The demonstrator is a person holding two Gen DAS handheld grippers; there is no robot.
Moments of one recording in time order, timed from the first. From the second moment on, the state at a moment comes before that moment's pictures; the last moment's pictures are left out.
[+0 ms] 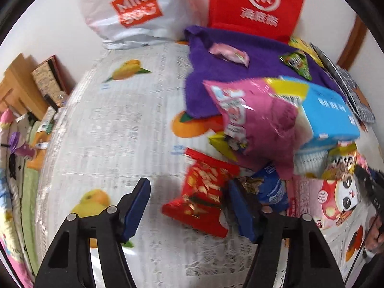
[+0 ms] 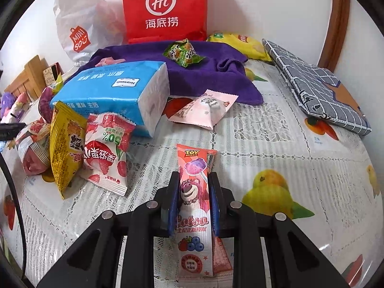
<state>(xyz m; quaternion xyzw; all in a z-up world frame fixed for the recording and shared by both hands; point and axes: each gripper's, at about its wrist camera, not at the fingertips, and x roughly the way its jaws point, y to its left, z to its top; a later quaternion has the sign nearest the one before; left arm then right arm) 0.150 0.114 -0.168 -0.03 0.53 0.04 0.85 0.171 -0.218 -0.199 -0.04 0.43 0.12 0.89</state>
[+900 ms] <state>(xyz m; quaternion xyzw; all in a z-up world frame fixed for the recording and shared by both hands) 0.129 0.102 -0.178 -0.03 0.45 0.05 0.89 0.172 -0.219 -0.201 -0.03 0.44 0.12 0.89</state>
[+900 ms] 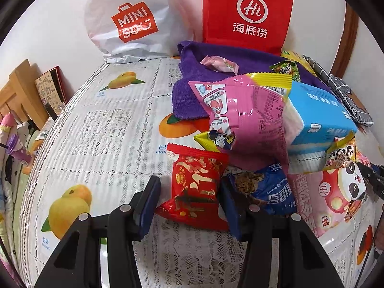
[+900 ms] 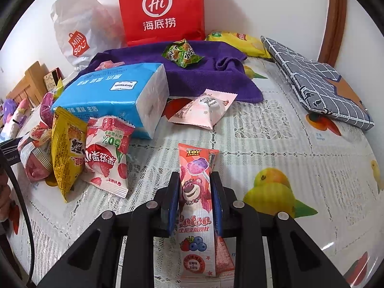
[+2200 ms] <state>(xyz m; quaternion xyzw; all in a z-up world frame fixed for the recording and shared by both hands) 0.083 0.080 -0.091 -0.08 0.41 0.00 0.91 0.123 -0.204 -0.096 -0.01 0.36 0.10 0.93</state>
